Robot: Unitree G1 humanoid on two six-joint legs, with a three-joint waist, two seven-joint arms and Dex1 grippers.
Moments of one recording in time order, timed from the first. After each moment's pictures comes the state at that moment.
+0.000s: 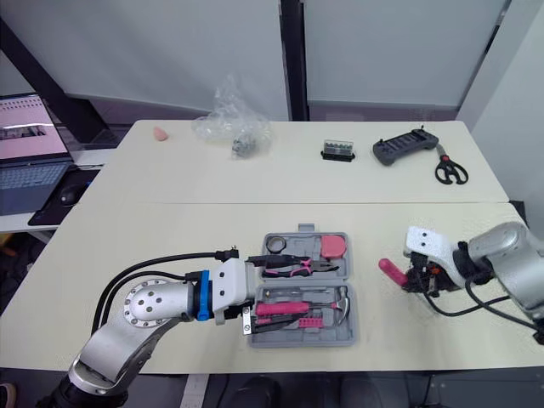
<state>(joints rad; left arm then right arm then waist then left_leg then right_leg) -0.16 0.62 -0.26 -0.57 -0.28 0.32 -0.90 -0.33 -0.98 0.18 -0.28 0.26 1.09 1.09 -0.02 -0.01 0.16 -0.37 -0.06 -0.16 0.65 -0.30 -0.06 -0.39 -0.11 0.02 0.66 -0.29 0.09</state>
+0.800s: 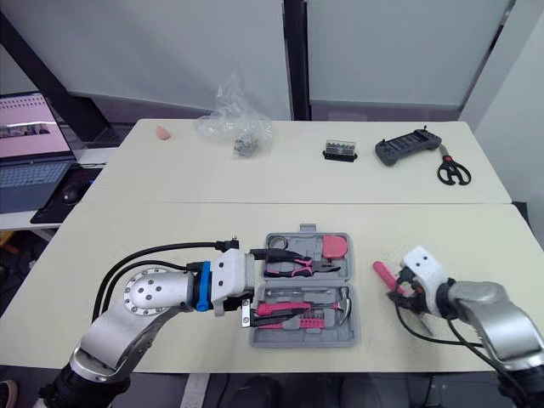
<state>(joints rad) -0.20 0.64 -0.23 -0.56 -0.34 0.34 -0.94 0.00 -0.85 -0.05 -0.36 0.24 0.82 0.78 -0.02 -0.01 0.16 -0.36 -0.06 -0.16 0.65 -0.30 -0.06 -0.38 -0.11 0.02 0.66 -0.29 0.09</state>
